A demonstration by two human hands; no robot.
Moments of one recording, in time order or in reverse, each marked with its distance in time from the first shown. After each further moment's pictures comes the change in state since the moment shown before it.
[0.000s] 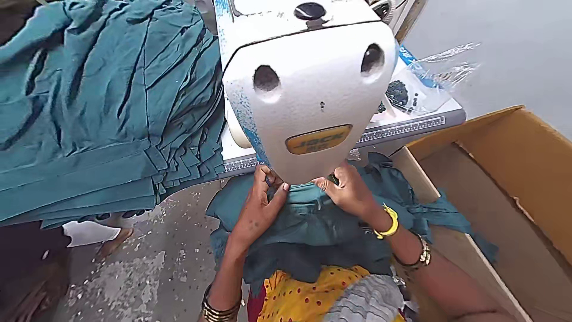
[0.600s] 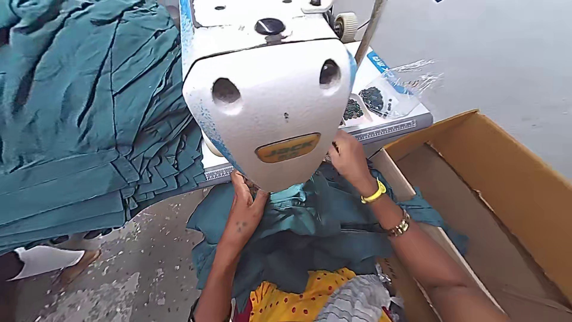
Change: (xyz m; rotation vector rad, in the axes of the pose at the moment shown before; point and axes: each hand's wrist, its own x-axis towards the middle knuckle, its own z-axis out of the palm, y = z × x) left_hand 0.009 -0.001 0.016 0.044 0.149 -0.180; right_hand 0.033 0.036 -0.051 -0.563 0.183 0.061
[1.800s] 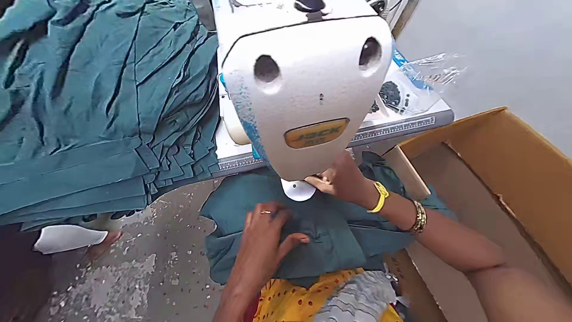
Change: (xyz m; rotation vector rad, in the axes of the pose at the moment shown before) left_hand -0.073 -0.011 -0.009 0.629 -0.214 0.324; right_hand -0.013 -0.060 0.011 0.135 0.022 -0.643
